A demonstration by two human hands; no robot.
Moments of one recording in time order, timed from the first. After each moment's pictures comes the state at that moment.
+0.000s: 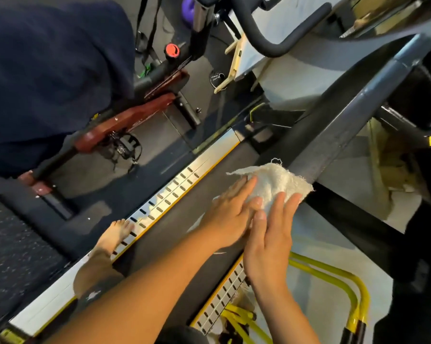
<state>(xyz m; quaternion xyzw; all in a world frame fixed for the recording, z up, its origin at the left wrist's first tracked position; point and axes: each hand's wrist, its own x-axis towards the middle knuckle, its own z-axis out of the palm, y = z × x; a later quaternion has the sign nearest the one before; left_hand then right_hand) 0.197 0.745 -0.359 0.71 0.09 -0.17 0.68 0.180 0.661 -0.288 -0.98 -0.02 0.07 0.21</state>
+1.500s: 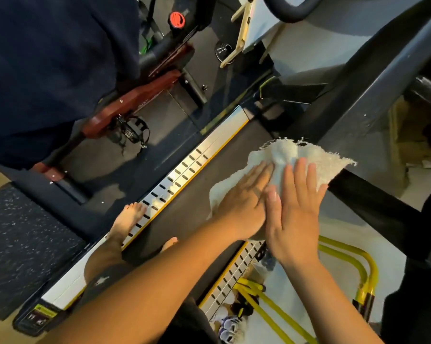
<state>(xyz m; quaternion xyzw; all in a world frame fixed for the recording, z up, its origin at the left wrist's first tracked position) 0.189 0.750 -0.361 0.73 0.05 -0.18 0.66 0.203 0.659 -0.287 -0.98 -0.17 0.09 0.01</state>
